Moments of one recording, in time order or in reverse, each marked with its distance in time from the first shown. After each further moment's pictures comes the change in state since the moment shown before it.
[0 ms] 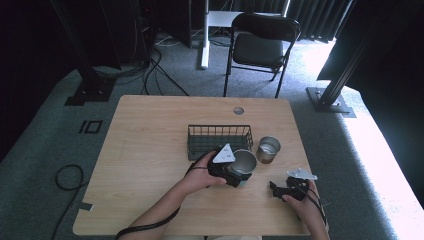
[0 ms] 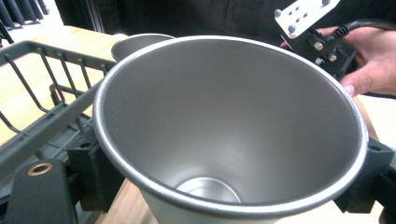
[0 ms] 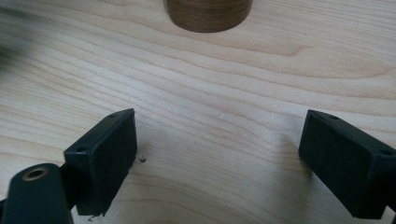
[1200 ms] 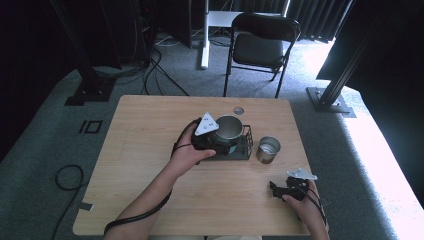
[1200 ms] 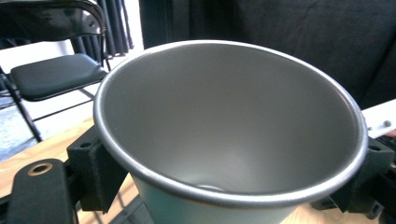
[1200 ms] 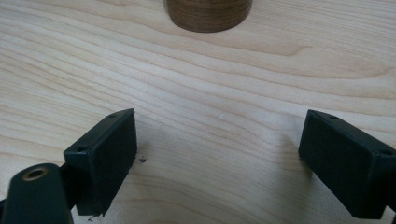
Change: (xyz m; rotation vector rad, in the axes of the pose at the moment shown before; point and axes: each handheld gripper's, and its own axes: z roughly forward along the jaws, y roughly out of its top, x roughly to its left) left arm 0.037 0.064 -0.064 -0.125 0.256 -0.071; right arm 0.000 0.000 0.000 0.000 0.000 0.000
